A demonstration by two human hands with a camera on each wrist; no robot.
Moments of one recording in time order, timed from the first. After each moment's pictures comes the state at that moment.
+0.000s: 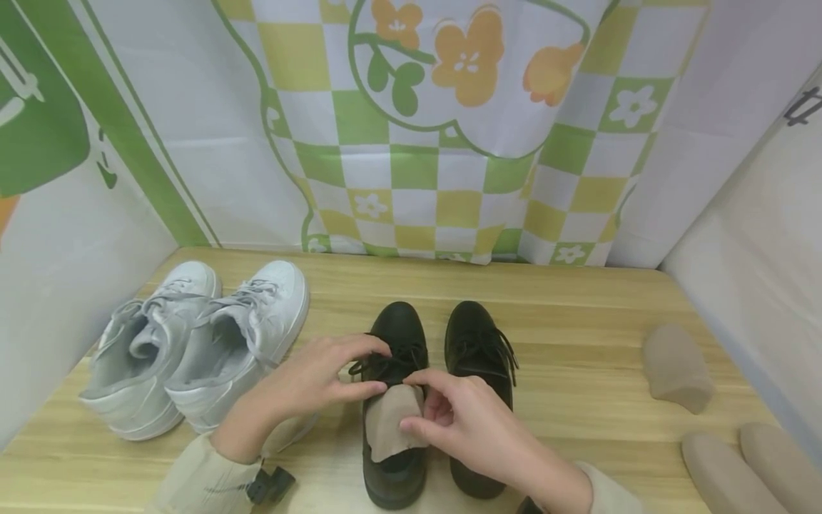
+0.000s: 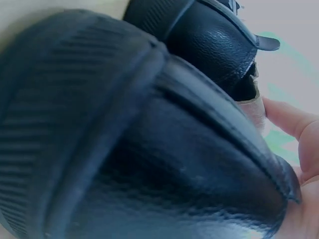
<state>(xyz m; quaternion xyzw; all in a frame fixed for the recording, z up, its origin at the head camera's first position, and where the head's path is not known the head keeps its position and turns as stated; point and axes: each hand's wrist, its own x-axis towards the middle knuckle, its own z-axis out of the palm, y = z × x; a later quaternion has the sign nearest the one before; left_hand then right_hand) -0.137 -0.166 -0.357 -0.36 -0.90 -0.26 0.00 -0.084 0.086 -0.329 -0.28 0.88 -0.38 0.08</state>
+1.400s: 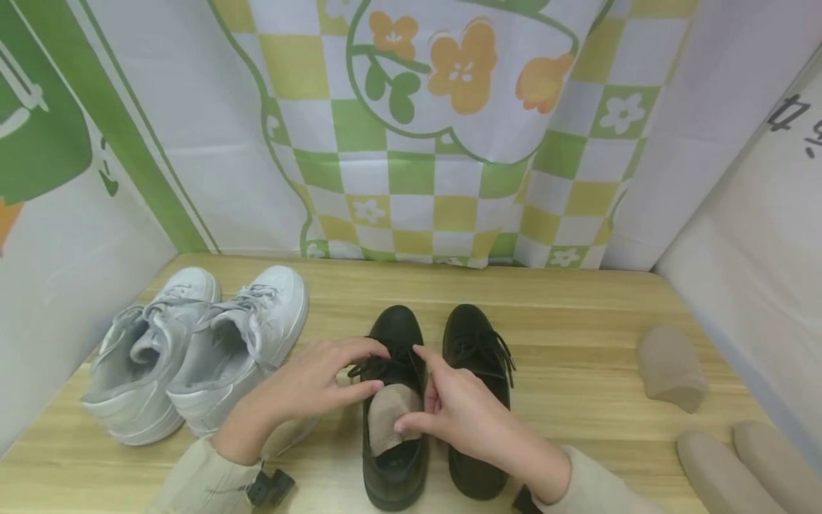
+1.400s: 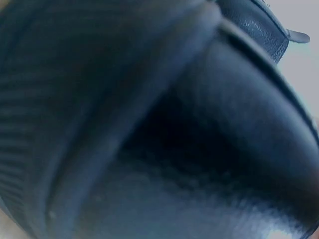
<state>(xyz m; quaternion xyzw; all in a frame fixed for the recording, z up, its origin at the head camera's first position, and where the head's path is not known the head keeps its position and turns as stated) -0.137 -0.167 -0.358 -0.37 -0.89 -0.25 0.03 -0.097 0.081 -0.337 -0.26 0.90 -0.34 0.08</state>
